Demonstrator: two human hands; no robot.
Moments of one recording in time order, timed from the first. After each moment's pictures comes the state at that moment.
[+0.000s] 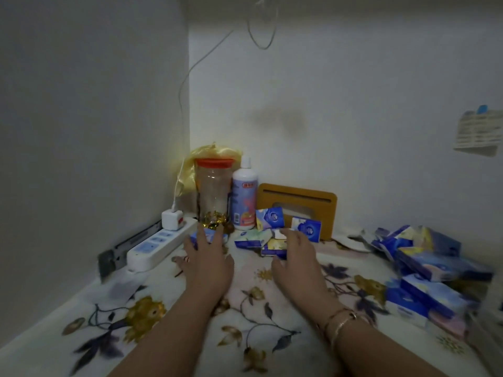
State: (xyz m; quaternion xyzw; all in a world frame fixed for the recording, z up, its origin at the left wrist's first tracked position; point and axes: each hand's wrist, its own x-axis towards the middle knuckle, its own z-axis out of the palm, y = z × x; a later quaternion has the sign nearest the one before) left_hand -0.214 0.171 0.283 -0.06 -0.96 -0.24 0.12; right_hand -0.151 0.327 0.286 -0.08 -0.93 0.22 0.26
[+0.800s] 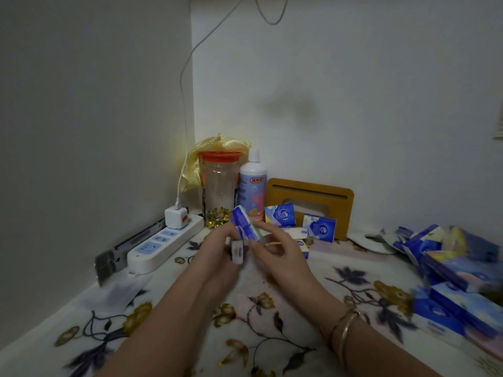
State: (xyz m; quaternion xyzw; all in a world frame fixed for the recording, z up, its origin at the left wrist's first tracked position) left_hand -0.206 0.177 0.321 -0.03 -0.40 -0.89 -0.23; right_hand -0.179 0.300 0.289 0.06 -0.77 0.60 0.20
